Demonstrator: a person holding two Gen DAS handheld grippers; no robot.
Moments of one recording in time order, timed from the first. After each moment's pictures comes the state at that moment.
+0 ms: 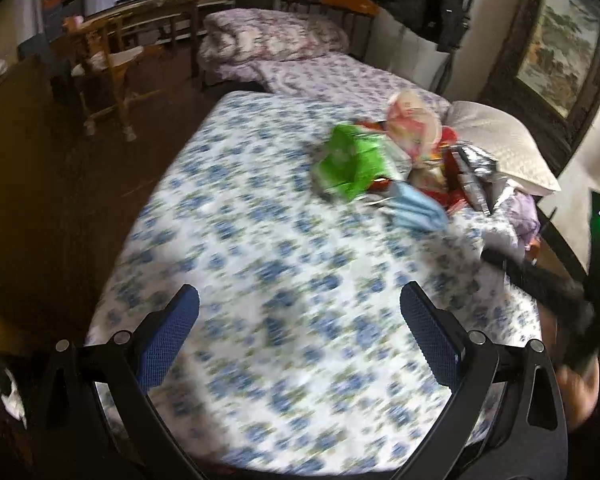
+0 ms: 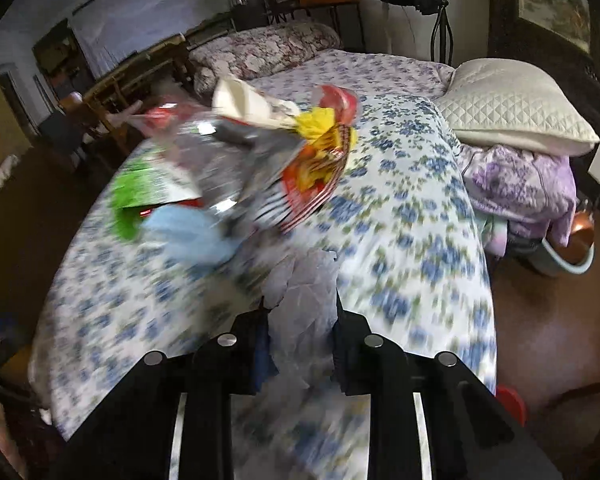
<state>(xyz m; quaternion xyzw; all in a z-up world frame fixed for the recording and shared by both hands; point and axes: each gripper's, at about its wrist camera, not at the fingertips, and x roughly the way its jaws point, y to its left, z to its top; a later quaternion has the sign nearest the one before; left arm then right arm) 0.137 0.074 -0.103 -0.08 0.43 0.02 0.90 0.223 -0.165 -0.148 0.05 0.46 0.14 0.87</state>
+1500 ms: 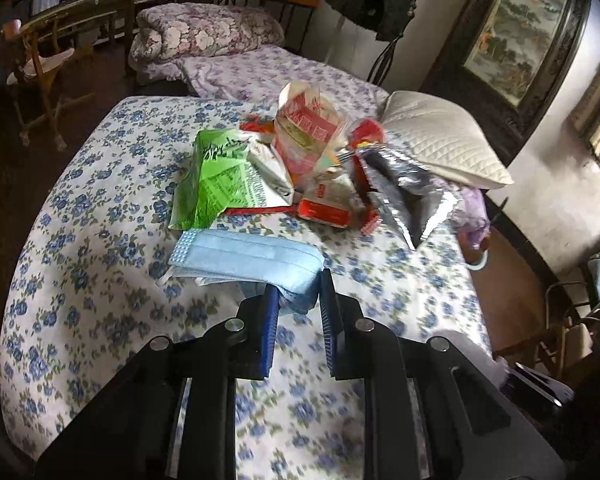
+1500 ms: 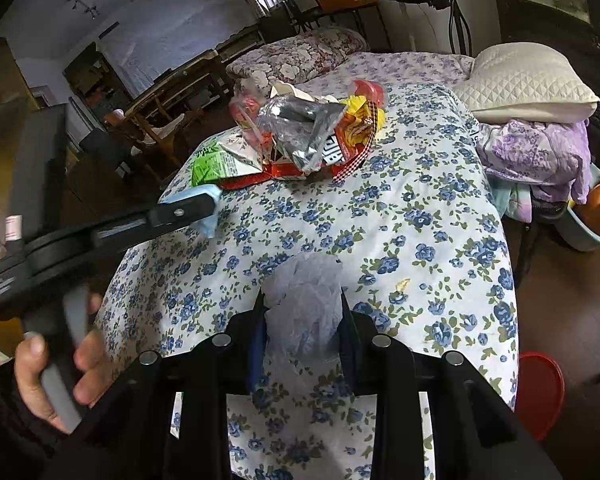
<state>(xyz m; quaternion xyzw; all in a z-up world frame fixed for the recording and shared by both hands) 0.197 0.005 -0.113 -0.10 0.43 -0.09 0.89 0.166 -0.178 -0.137 0.11 0.45 0.20 0.86</state>
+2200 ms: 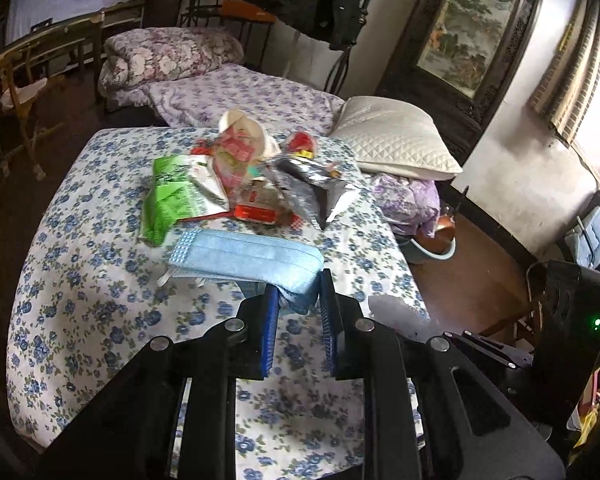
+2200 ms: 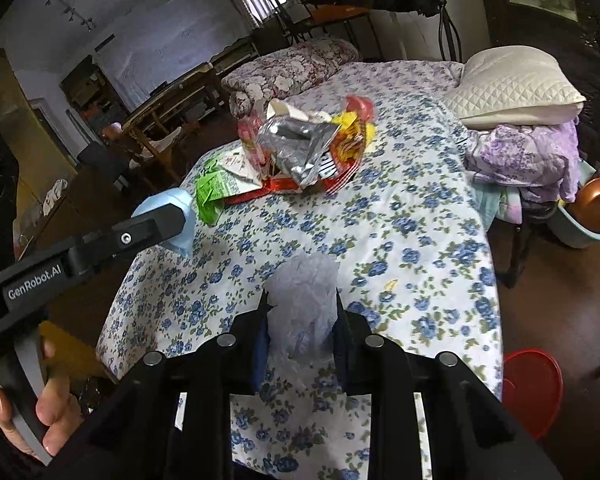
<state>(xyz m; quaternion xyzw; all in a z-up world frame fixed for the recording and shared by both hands) 0.150 -0.034 -0.072 -0.07 0.40 -0.15 0.90 0.152 -0.196 -0.119 0.13 0.43 0.18 0.87</state>
